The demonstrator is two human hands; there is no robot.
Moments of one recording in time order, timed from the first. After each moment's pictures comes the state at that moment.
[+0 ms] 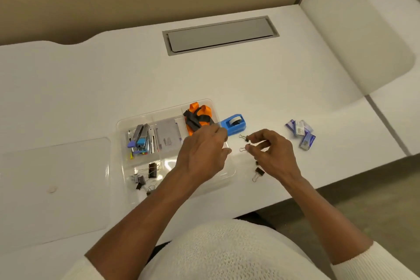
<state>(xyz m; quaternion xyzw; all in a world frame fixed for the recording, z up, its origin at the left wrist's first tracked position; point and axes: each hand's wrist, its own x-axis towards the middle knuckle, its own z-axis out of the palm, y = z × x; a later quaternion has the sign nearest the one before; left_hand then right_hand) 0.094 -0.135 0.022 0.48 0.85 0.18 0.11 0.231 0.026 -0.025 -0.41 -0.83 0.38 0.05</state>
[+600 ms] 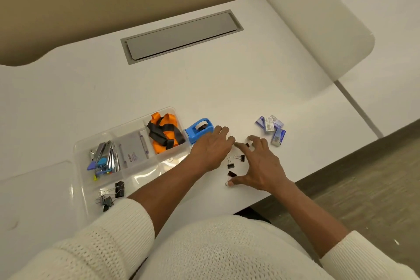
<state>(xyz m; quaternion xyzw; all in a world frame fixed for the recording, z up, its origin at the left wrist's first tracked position) 0.123 -0.006 -0.066 0.66 0.74 -0.04 0.13 0.293 0.080 -0.075 -0.31 -0.92 0.18 -0.14</state>
